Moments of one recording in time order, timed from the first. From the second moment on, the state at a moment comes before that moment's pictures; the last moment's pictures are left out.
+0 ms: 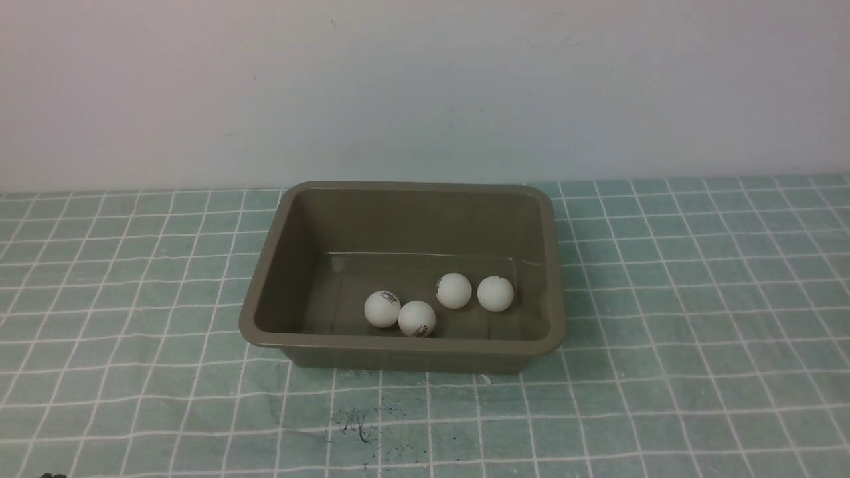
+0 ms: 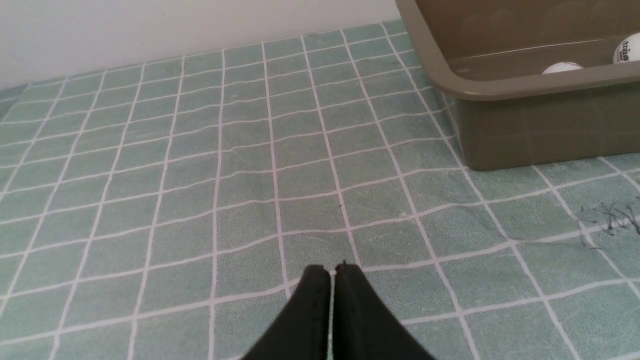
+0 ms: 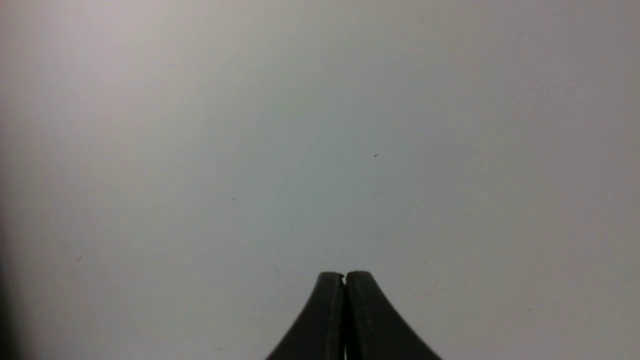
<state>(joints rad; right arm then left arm) 0.44 -0.01 -0.46 -0.31 0.35 0.51 -0.03 -0.01 0.02 -0.13 0.38 0.20</state>
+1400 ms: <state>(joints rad) 0.02 -0.01 0.02 0.09 0.40 -0.14 -0.03 -0.01 0.02 -0.13 0.38 0.20</state>
